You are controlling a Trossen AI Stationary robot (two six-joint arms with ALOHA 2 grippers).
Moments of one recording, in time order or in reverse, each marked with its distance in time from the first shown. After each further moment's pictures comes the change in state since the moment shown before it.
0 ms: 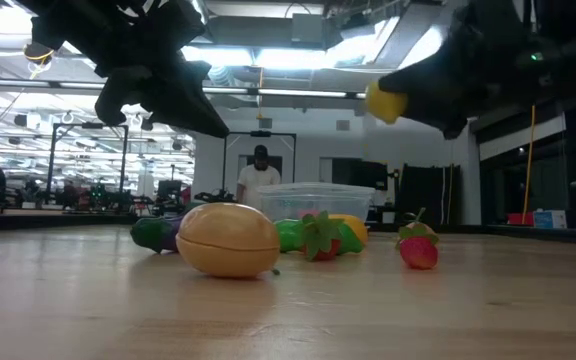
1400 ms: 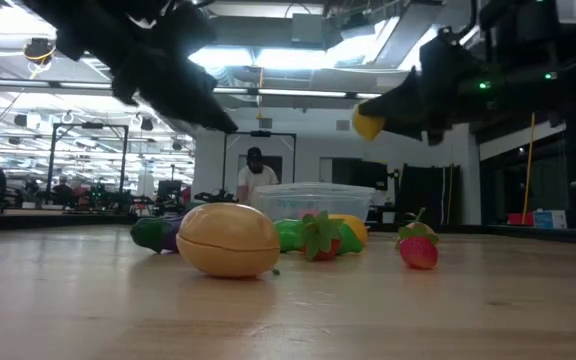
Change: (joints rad) left arm 0.115 0.000 0.000 0.056 0.226 -0.144; right arm -0.265 0.000 -0.005 0.022 -0.121 -0.089
